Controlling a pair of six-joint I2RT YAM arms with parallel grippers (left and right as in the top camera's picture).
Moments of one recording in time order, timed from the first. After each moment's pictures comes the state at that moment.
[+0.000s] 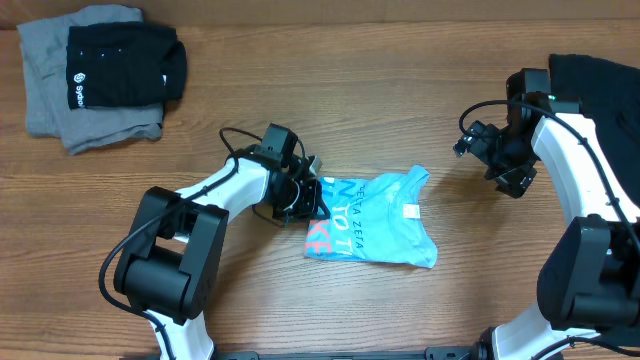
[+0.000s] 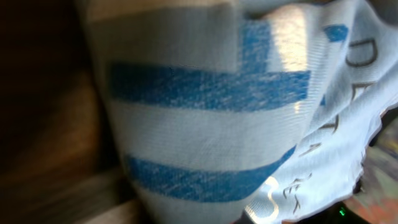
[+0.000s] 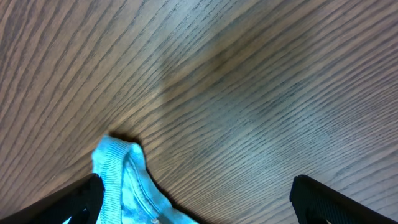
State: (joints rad) left arm -0.37 1.94 1.10 -0.56 0.60 -0.34; right arm -0.09 1.80 1.40 -1.09 -0.09 0.62
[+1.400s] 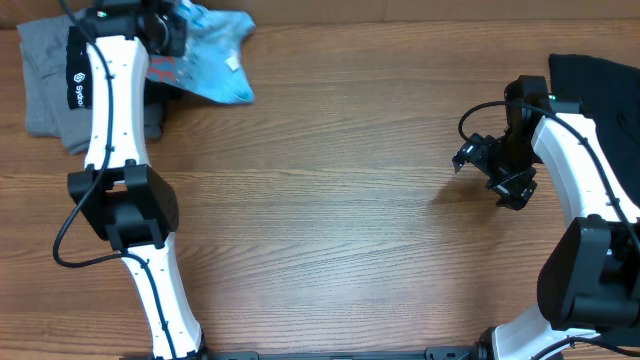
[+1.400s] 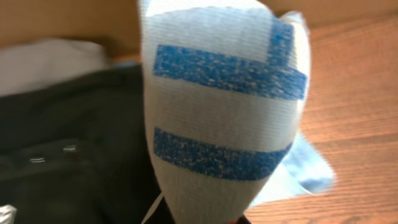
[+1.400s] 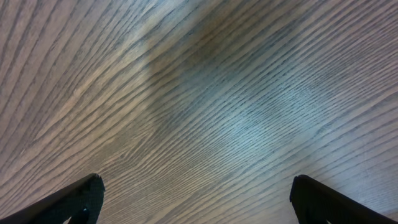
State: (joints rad) left arm 0.11 2.35 2.46 -1.01 0.03 0.22; right arm -0.09 1.80 1.40 -1.22 -0.11 0.62
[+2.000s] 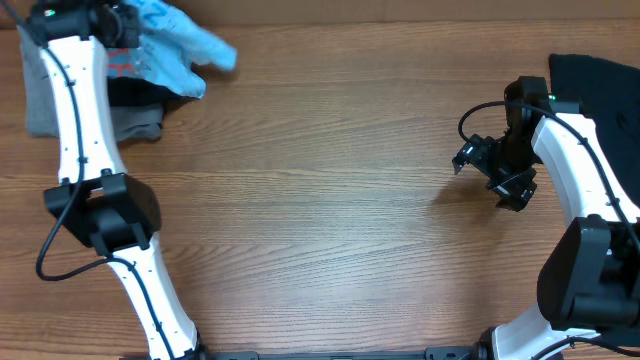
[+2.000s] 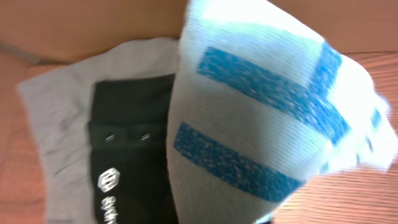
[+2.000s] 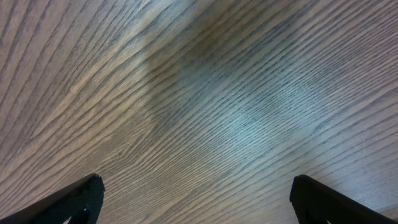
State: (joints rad) left arm 0.24 2.35 2.57 -1.06 -0.03 0.21; right arm -0.09 1.80 1.40 -1.23 -0.11 0.62
